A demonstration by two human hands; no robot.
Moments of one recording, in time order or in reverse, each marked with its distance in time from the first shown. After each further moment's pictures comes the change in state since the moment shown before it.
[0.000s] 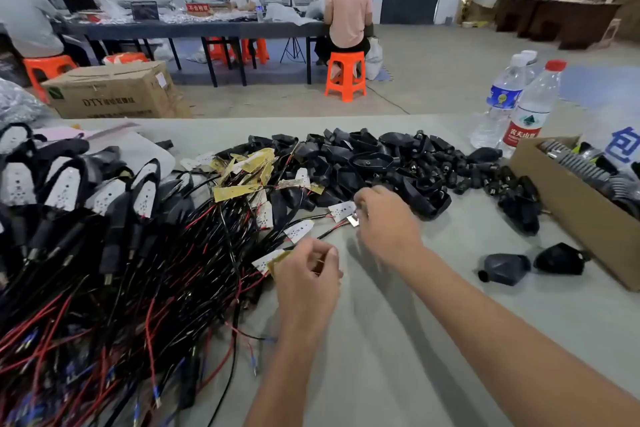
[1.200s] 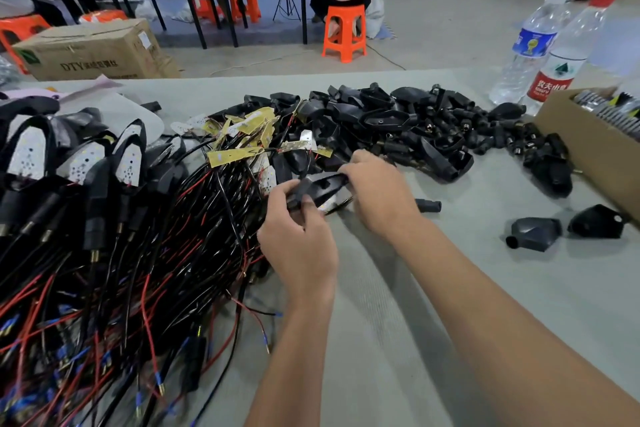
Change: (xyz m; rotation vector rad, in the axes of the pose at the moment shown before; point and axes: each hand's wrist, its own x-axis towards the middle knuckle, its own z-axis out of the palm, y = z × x) left_hand 0.028 0.001 -0.002 -0.077 0.371 0.068; right_hand 0.014 -0.023 0.028 -0.080 -0.069 -0.142
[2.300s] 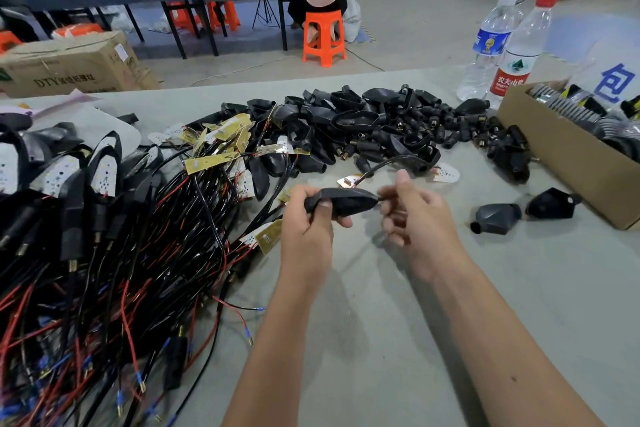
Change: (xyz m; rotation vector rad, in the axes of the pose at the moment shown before) left_hand -0.015 -0.003 0.010 -0.269 -0.610 -0.123; right_hand -0.090 0.036 -0.022 1.535 0.236 0.750
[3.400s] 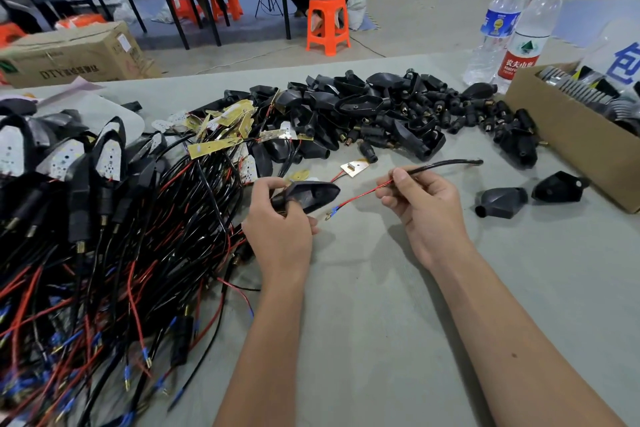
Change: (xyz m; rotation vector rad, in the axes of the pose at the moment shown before) left_hand -0.005 0.001 -0.020 0.245 0.448 -0.009; right_hand 0.002 0.012 -0.004 0.194 -0.059 -0.187
